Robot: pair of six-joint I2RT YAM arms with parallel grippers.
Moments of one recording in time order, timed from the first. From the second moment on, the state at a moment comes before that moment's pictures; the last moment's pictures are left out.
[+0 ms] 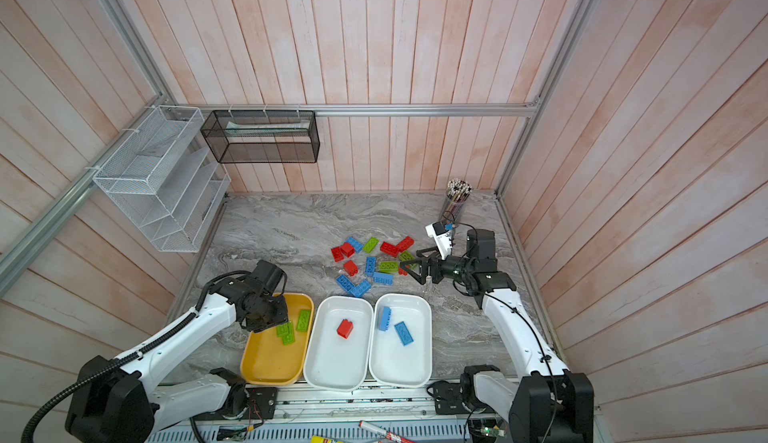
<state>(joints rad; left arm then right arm) -0.41 1.17 0.77 -0.97 -0.01 -0.70 0.09 1.12 0.77 -0.26 -0.96 0.05</state>
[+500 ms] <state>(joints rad) -0.45 1.35 1.15 -0.87 0.08 -0.67 0.09 1.12 0.82 -0.30 -0.94 0.02</state>
